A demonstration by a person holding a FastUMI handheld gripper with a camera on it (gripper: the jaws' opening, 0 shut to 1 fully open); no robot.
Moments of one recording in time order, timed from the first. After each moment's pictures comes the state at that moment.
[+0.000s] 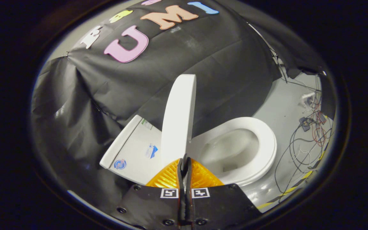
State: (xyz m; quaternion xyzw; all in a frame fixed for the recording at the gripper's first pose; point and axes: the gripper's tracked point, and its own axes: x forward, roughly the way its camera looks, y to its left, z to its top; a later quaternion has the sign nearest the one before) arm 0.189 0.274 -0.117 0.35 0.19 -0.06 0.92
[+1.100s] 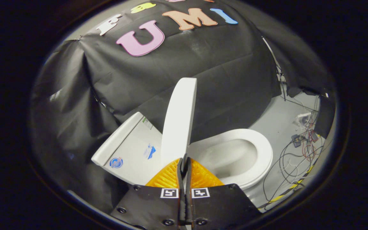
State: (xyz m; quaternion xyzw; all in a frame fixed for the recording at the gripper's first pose) arm 0.203 0.298 -0.091 0.26 0.19 -0.09 0.94
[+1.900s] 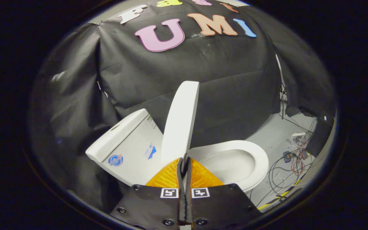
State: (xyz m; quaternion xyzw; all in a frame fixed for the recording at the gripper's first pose) arm 0.221 0.335 -0.065 0.18 0.18 -0.10 0.96
